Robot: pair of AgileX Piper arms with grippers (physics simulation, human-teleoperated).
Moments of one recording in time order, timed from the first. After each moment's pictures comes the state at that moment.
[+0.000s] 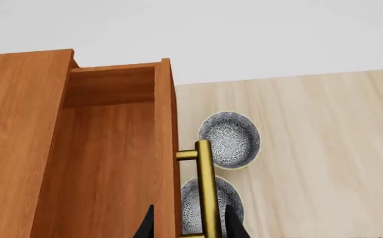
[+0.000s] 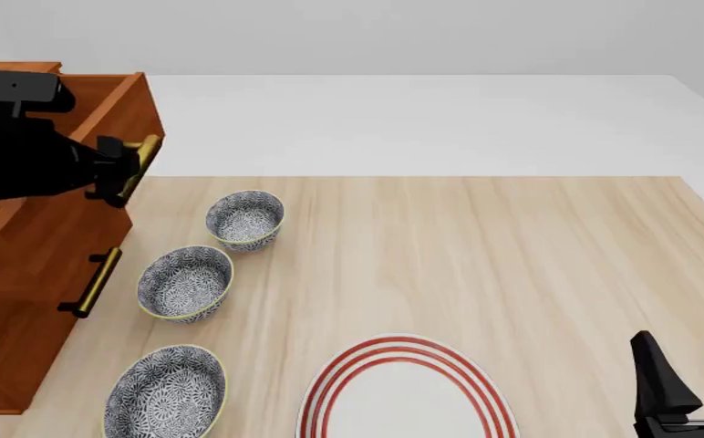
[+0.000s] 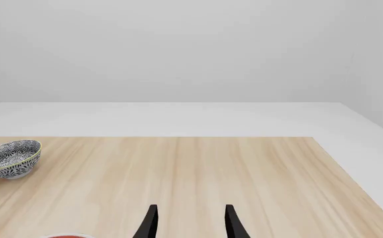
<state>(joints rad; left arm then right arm) -0.05 1.20 -1.09 0.55 0.04 0.00 0.01 0.00 0.00 0.00</state>
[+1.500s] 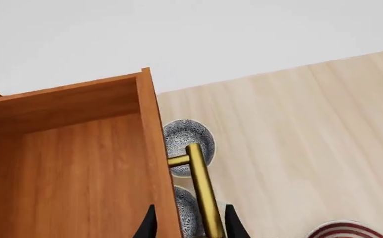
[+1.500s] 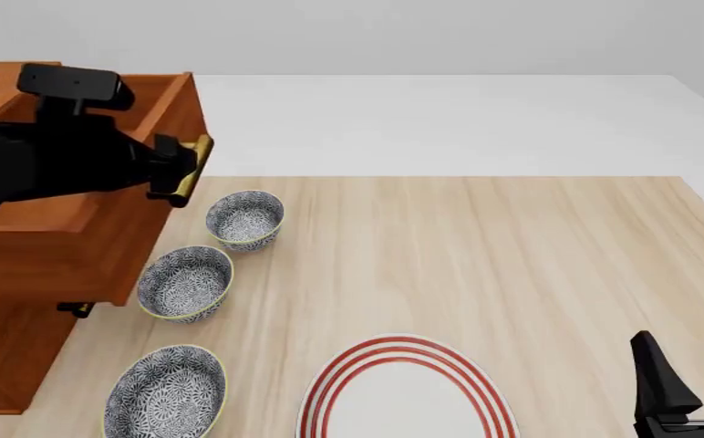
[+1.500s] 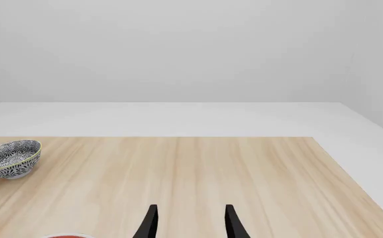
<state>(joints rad) -0.22 1.23 -1.11 0.51 0.02 0.00 0.01 0.00 0.00 0.00</state>
